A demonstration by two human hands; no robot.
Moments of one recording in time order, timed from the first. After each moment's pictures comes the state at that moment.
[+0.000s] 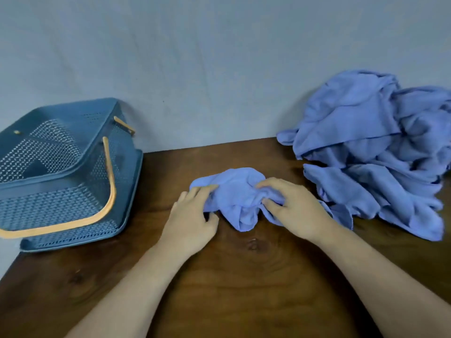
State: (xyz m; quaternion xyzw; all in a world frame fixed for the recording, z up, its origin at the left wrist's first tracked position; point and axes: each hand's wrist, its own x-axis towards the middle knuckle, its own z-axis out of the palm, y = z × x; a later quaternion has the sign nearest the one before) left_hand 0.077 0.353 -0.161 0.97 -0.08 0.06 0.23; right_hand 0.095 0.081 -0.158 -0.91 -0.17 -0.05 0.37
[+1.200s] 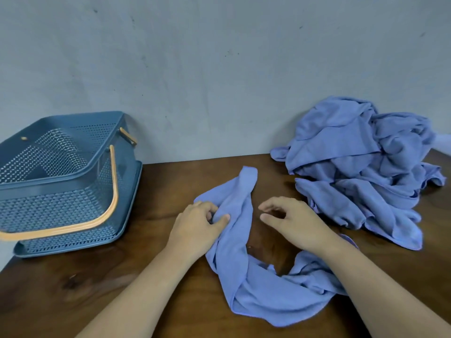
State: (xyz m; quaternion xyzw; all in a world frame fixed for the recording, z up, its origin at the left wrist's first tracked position) left_hand 0.088 0.343 -0.168 0.94 -0.08 0.09 0.32; right_hand 0.081 0.071 -0.154 -0.92 -0.10 -0.01 0.38
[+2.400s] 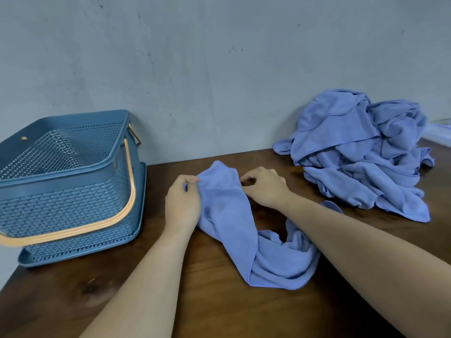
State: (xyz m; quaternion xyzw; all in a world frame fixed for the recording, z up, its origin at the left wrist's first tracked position) left_hand 0.122 0.392 -0.162 0.79 0.06 0.16 0.59; right_hand 0.153 0.165 -0.156 -0.96 -0.01 -0.06 0.27
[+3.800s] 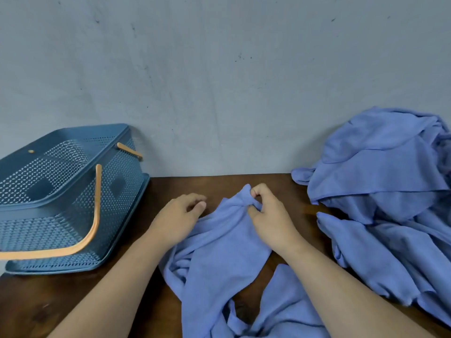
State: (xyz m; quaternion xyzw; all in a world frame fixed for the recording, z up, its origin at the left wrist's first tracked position) left_hand 0.181 0.373 -0.151 0.94 0.00 0.08 0.33; right_hand 0.199 0.117 -0.166 -0.81 -0.15 -0.05 0.56
